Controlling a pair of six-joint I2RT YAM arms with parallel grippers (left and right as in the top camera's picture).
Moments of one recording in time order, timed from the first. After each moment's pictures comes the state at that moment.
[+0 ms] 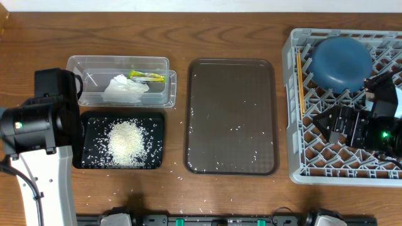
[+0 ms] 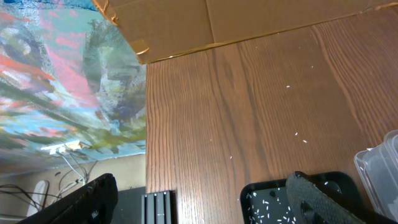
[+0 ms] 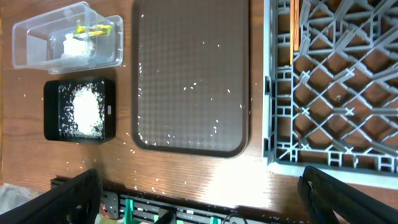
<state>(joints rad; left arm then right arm) 0.15 1.24 1.55 -1.69 -0.88 -1.12 -0.25 1.21 1.74 -1.70 -0.47 -0.01</state>
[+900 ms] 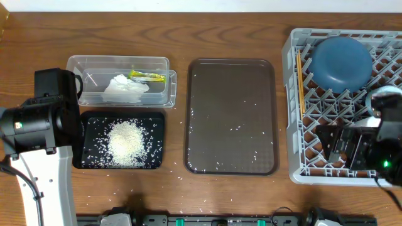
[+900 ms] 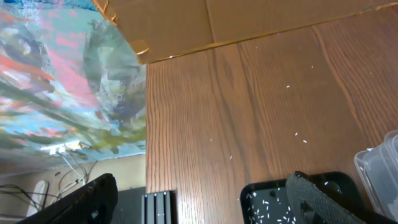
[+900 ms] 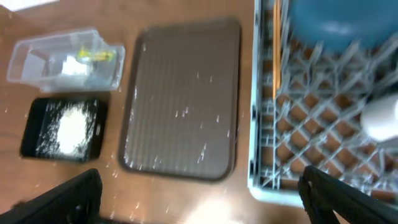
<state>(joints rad) 0.15 1.24 1.55 -1.69 -0.88 -1.12 -0.25 1.01 1.66 -1.58 -0.44 -0.03</state>
